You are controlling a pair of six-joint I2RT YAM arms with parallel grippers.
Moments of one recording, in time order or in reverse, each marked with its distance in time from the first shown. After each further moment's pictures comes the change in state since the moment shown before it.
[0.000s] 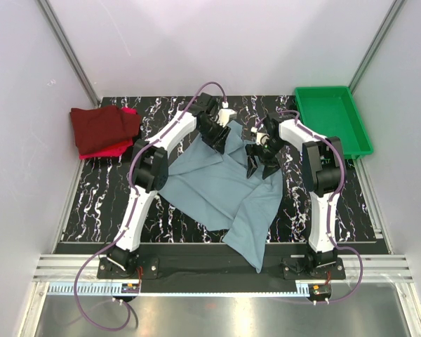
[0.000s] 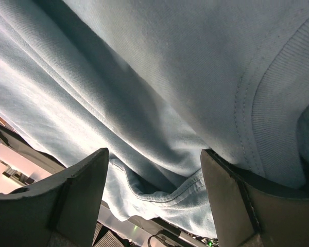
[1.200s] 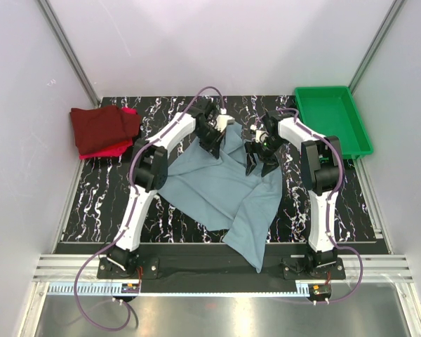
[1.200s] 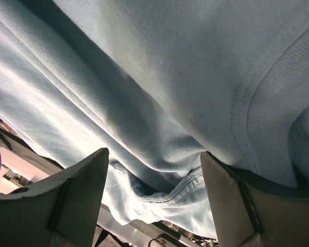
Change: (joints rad) left arm 0.013 0.021 -0.026 -0.066 0.042 0.025; right arm 0.000 0.030 0.050 -0.006 -0.003 0.006
